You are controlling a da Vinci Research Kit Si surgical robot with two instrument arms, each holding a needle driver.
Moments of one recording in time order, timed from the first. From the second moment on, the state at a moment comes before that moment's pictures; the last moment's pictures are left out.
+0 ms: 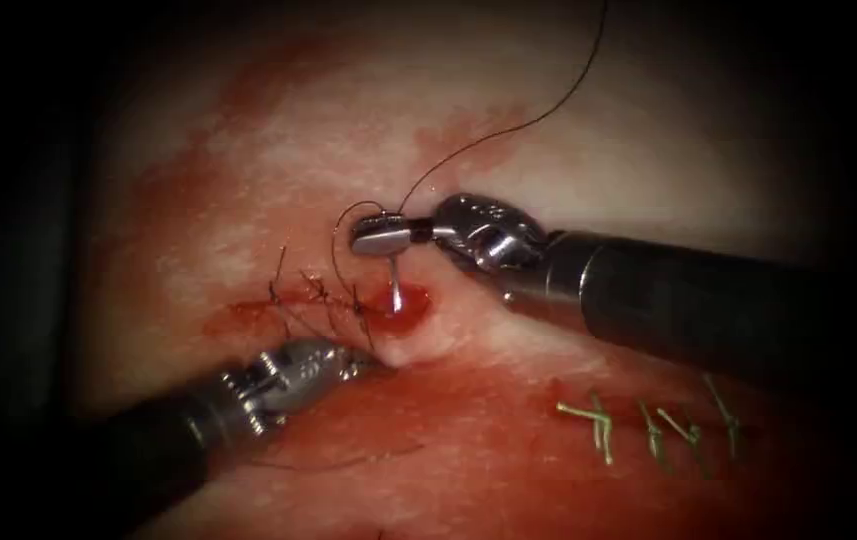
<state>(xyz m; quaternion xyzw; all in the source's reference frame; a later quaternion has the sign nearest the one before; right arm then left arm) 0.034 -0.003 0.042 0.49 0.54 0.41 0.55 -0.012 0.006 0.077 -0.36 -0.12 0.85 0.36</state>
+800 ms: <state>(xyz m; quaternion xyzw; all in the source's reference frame) 0.032 0.000 0.041 0.51 0.52 0.52 0.45 -0.013 0.006 0.073 -0.38 -0.10 0.85 0.36</state>
